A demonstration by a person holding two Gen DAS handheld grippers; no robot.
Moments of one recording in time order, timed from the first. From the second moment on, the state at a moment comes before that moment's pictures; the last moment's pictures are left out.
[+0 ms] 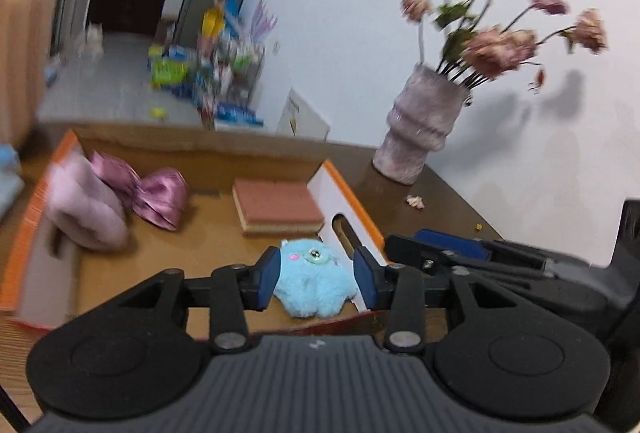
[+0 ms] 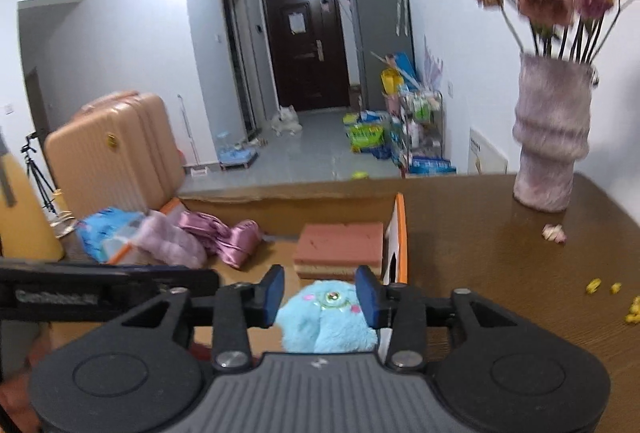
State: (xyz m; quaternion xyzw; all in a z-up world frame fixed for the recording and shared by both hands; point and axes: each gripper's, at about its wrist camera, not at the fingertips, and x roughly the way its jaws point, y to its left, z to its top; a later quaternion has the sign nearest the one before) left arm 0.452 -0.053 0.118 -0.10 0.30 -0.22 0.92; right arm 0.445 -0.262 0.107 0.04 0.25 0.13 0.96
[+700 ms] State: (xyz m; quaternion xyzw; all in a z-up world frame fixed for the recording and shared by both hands) left arm 0.197 -0.005 0.172 0.00 0.16 -0.16 0.97; right arm 0.217 -0.258 0.161 0.00 0.17 0.18 0.97
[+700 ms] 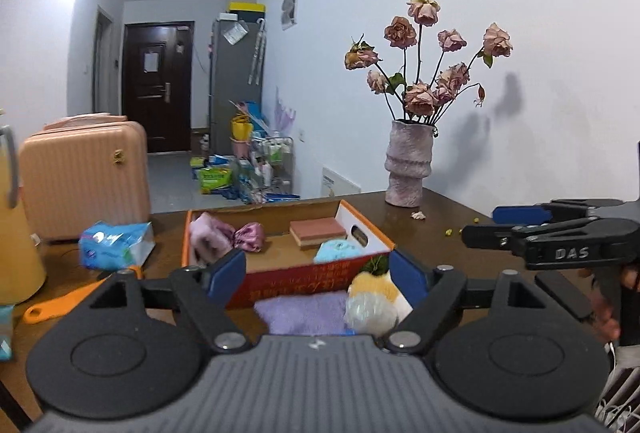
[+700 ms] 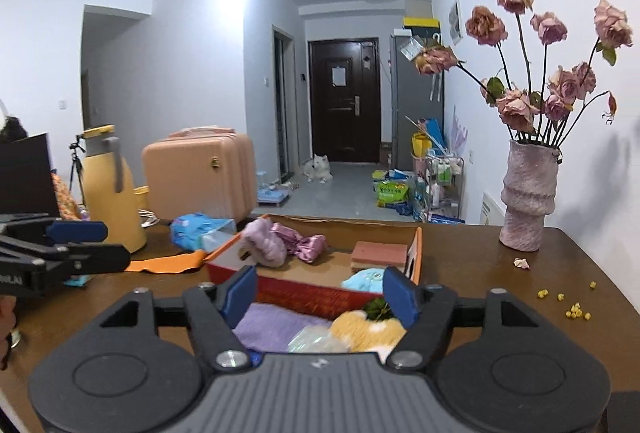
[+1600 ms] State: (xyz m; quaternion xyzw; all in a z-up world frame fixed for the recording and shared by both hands) left arm 0.126 0.014 0.068 -0.01 0.25 -0.14 0.96; right arm 0.115 -0.237 0.034 0.03 0.26 0.21 0.94
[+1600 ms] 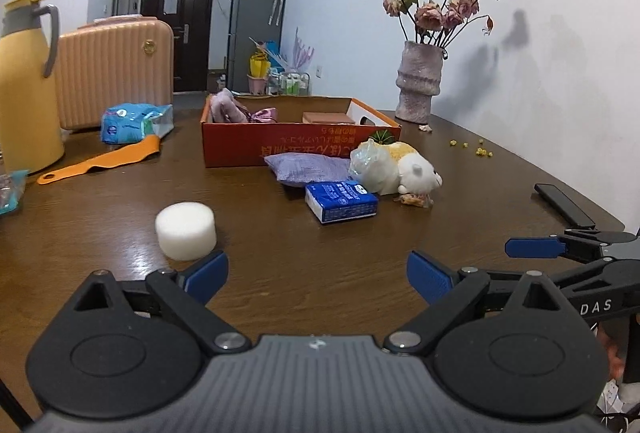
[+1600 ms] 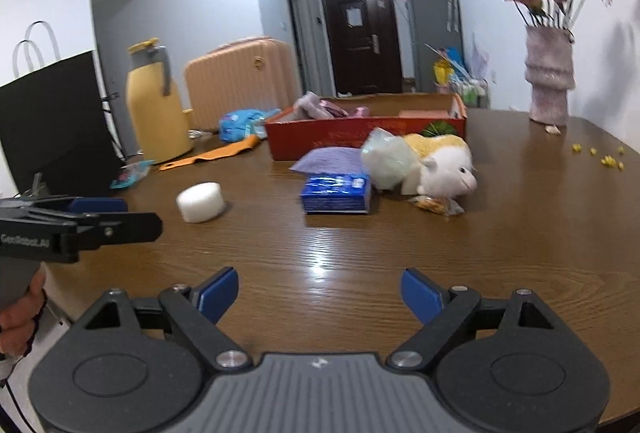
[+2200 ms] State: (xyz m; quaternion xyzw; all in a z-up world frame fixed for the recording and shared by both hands) left arm 0.282 -0.001 0.032 -0.10 0.34 -0.20 0.91; right arm 0.244 -0.241 0.026 0.11 0.29 0.22 0.93
